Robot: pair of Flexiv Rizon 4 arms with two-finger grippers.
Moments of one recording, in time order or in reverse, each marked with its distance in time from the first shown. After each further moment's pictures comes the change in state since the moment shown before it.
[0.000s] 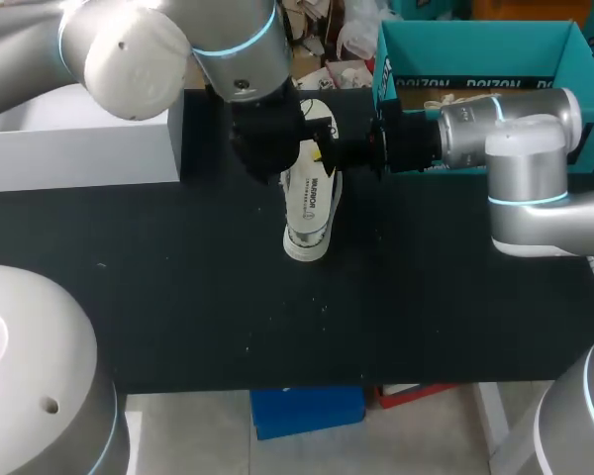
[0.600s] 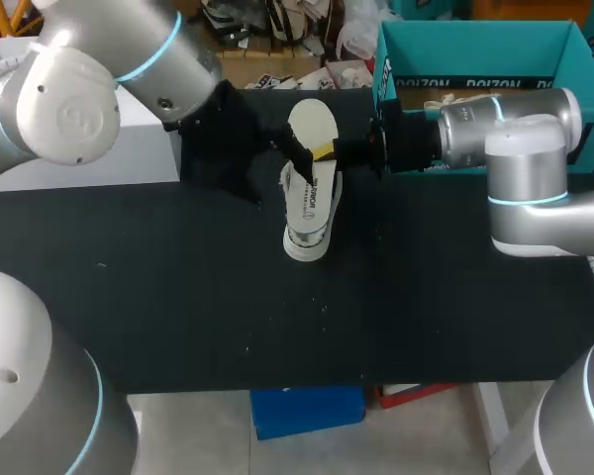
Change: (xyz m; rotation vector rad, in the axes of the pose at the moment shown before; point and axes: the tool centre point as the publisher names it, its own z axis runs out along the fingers) left arm 0.016 -0.029 -0.013 0.084 -0.336 0.028; right arm 0.000 0.000 0.000 0.000 0.000 0.000
